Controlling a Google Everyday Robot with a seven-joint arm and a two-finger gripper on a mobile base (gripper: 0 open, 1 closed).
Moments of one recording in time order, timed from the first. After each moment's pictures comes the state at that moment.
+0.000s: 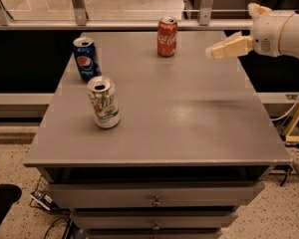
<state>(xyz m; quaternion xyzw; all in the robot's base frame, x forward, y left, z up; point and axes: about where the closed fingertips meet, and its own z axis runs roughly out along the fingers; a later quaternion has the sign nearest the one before) 0.672 -0.228 0.983 -0.36 0.70 0.09 0.61</state>
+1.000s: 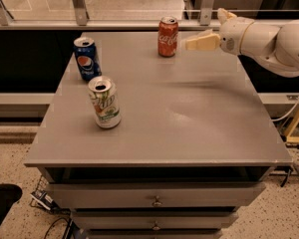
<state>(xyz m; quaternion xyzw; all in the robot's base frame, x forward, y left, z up) 0.749 -0.181 0.958 -0.32 0.66 0.19 0.65</state>
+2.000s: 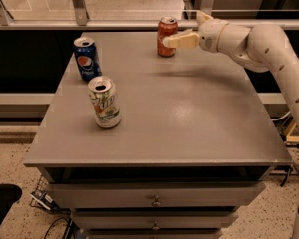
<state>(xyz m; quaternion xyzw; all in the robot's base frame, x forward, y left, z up) 0.802 -0.135 0.935 -0.33 0.64 0.24 0.65</state>
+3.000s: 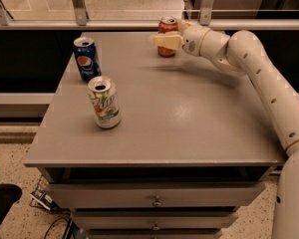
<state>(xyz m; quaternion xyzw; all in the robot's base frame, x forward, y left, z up) 0.824 -0.088 0.915 -0.29 0.63 0.31 0.64</state>
